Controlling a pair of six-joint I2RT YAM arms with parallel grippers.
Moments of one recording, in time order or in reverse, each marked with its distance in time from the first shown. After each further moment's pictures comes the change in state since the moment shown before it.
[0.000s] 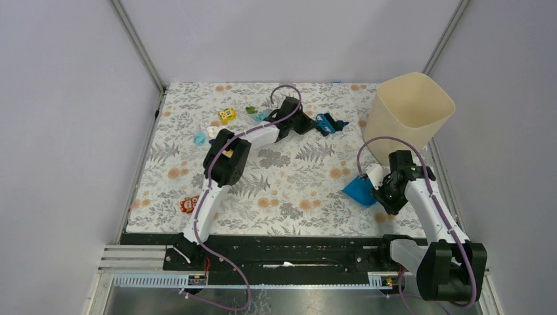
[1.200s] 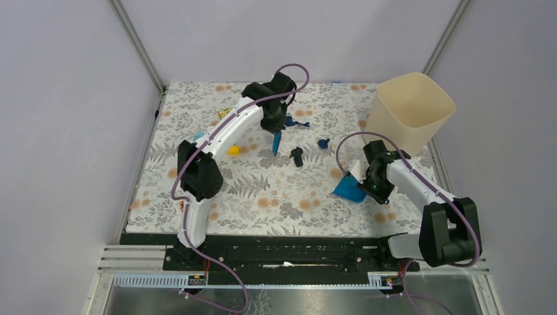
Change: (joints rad) left arm -0.022 -0.436 0.201 -1.116 -0.241 0.886; right arm 0.209 0.256 0.096 0.084 0.117 0.019
